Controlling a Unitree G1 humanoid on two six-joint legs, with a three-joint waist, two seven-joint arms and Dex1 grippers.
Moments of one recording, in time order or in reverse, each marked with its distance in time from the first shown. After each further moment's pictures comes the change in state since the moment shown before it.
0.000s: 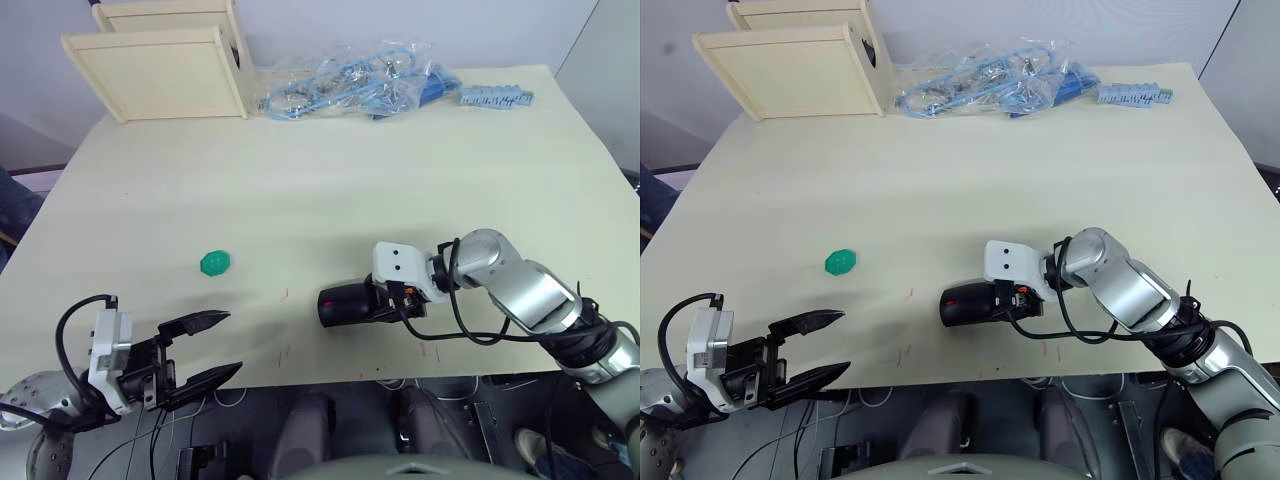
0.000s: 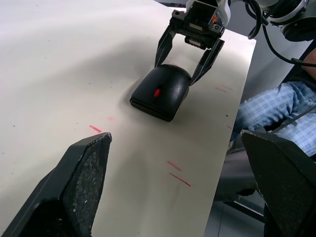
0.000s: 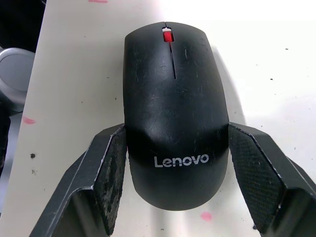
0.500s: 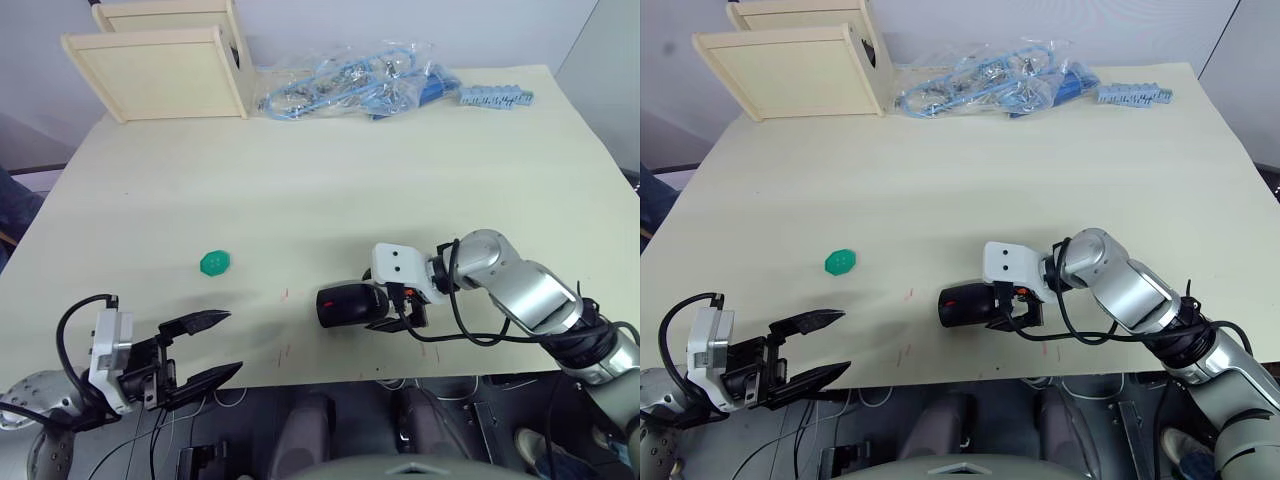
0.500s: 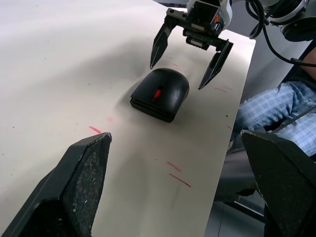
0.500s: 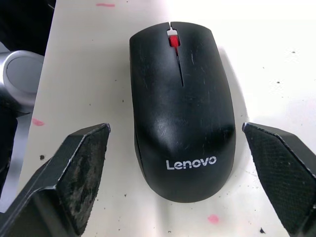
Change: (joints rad) left arm -0.010 0.000 -0.004 0.000 0.000 0.000 0.000; right arm 0.001 0.001 -0.004 -0.018 0.013 -0.007 0.000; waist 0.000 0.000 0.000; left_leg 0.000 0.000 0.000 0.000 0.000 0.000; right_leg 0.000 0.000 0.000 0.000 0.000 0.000
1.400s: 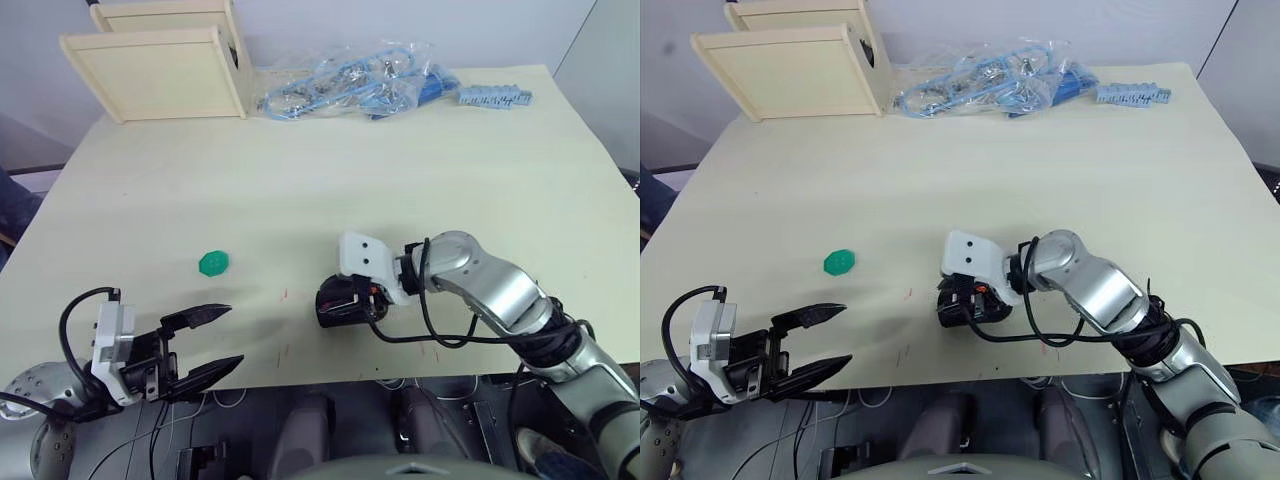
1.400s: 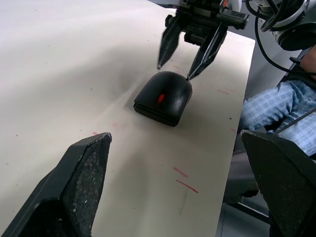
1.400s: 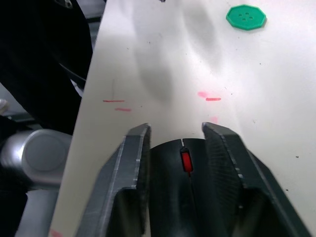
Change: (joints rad) left arm -0.040 0.015 -0.012 0.023 0.001 0.000 0.001; right arm -0.047 0.191 0.003 -0.005 0.118 0.072 -0.148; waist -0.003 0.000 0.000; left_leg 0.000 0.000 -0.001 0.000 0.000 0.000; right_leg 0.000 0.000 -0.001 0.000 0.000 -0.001
